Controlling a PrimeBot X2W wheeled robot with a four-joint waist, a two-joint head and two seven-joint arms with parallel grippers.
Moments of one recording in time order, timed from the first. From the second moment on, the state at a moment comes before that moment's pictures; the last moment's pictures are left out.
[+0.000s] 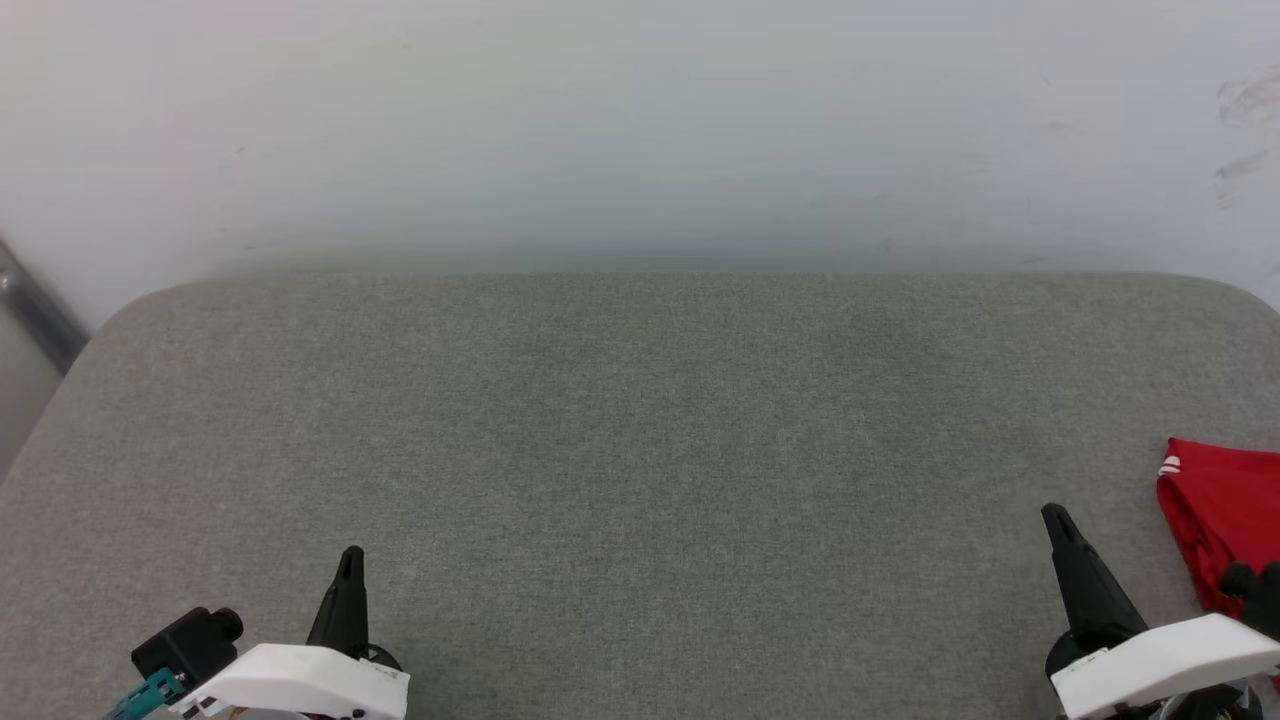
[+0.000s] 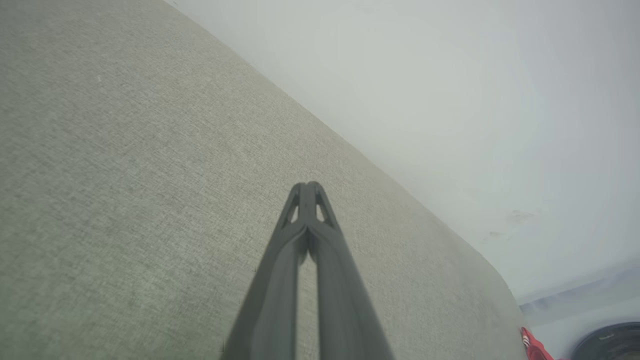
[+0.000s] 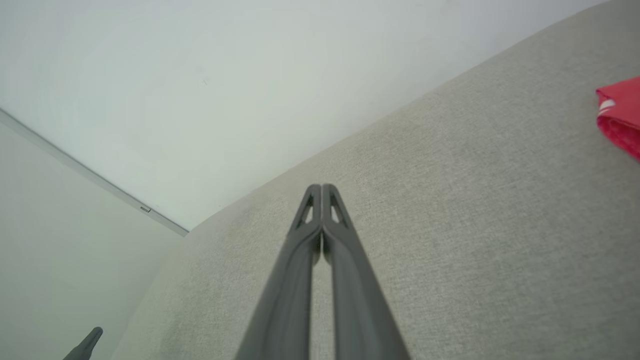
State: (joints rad) left arm -0.01 0.11 -0.02 0.26 -0.81 -0.04 -0.11; right arm 0.08 -0.06 -0.07 0.00 0.69 0.13 0.11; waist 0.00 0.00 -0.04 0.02
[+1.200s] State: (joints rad) left arm -0.05 0.08 0.05 0.26 -1.20 -0.08 0.00; right arm -0.01 -0.06 -0.09 0.12 1.14 0.13 0.11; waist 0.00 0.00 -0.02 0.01
